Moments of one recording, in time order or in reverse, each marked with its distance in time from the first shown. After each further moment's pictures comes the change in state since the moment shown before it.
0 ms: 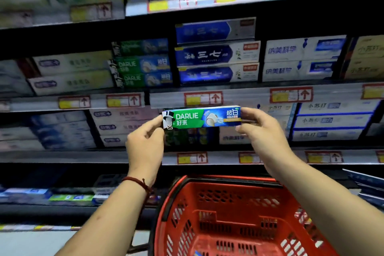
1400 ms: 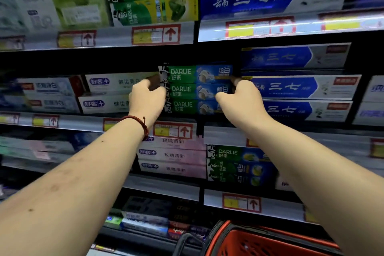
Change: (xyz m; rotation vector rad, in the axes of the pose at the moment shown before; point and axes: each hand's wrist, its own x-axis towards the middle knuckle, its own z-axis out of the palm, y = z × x) left_hand 0.213 0.066 -0.059 0.296 0.065 0.140; right_hand 0.115 -0.107 0.181 -0.331 -0.097 -0.135
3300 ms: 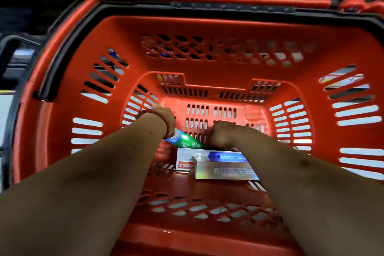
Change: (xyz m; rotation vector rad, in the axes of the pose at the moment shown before) left_hand -0.425 -0.301 0.252 1.338 -1.654 -0.183; right_hand -0.289 0.535 0.033 -0.610 -1.272 0.783
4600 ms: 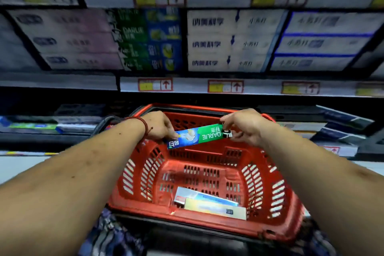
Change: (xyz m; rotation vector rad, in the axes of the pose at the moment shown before) left_hand -0.189 -0.066 -0.118 -0.740 0.417 0.247; right_hand -0.255 -0.017 -0.124 1.159 0.621 -0.204
